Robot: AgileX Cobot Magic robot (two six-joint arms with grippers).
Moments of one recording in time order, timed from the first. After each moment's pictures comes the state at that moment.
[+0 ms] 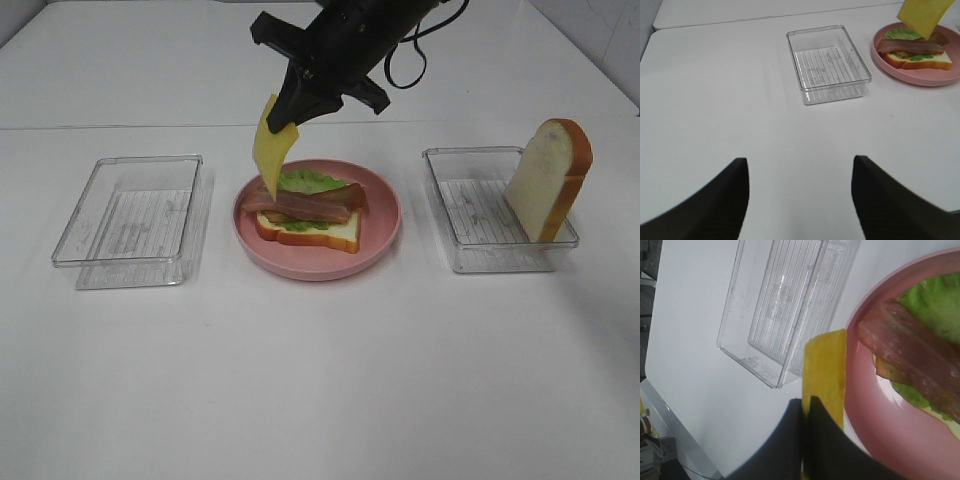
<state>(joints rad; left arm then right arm) -0.07 -0.01 -0.50 -0.07 1.05 0.04 0.40 2.30 -2.05 0.73 1.09 -0.13</state>
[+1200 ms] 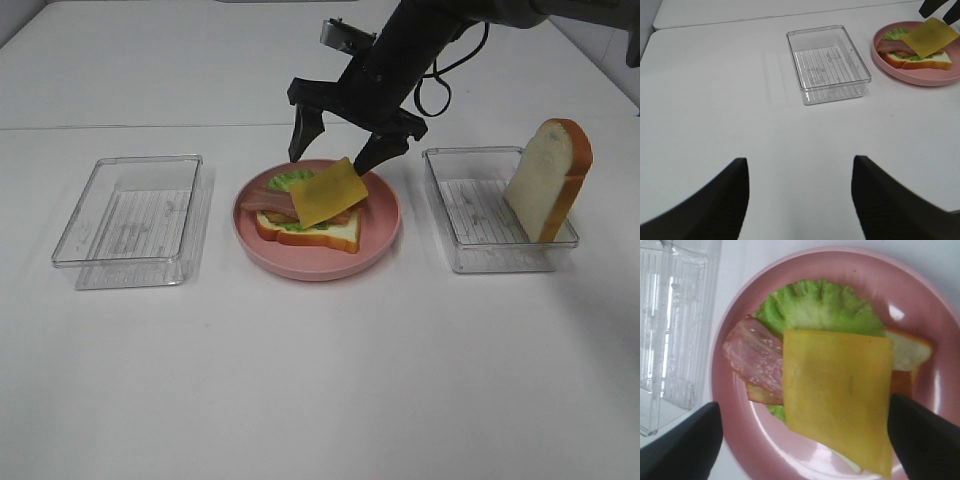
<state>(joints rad) -0.07 -0.01 -0.50 -0.07 1.05 0.04 0.37 2.37 -2.05 0.44 1.02 0.02</state>
